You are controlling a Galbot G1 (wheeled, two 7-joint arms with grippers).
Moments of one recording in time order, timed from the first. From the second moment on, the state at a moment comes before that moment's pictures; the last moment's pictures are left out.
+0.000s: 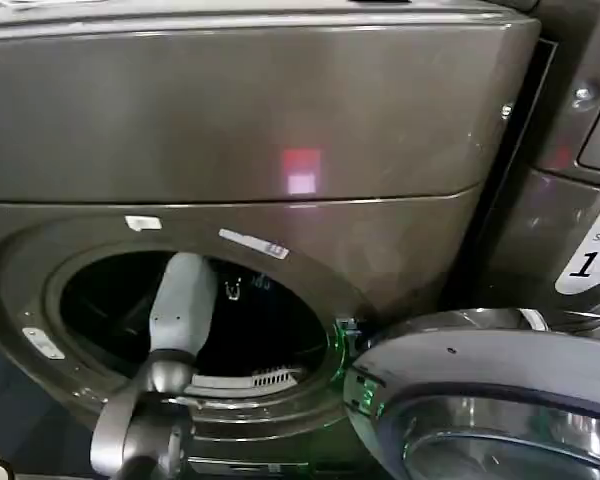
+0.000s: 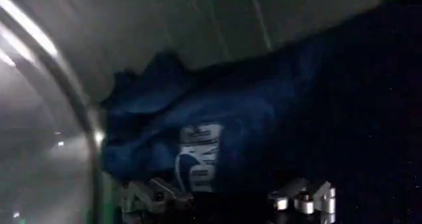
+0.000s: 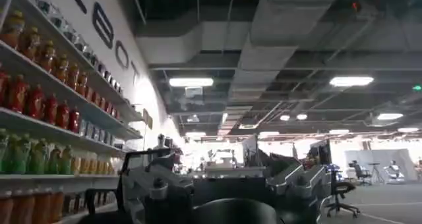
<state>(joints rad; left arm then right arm) 0.19 -1.51 -0.52 -0.77 1.44 -0.24 1.33 -1.64 1.32 2.24 1.67 0.55 0.03 0.10</state>
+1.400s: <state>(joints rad) 0.22 -1.50 -0.54 -0.73 1.32 -0.11 1.32 -1.65 1.33 2.22 1.68 0.54 0.03 0.10</state>
